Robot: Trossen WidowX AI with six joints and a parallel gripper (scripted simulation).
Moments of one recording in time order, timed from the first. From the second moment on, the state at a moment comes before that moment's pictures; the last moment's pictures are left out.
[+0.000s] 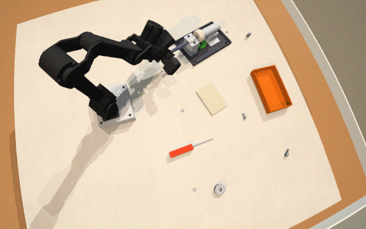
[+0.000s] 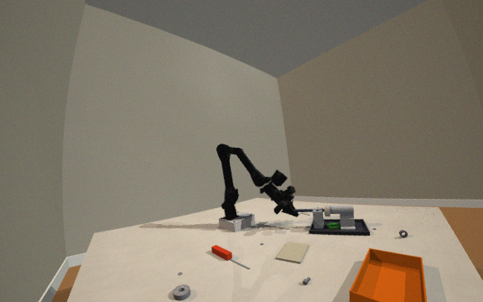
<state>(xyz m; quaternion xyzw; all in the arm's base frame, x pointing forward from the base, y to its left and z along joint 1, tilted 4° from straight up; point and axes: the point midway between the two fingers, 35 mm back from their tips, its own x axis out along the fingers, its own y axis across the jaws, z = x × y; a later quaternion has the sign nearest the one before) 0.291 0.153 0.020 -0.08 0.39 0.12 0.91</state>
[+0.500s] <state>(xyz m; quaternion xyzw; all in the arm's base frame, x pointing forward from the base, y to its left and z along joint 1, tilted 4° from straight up) 0.292 0.154 0.020 -0.08 0.39 0.12 0.91</state>
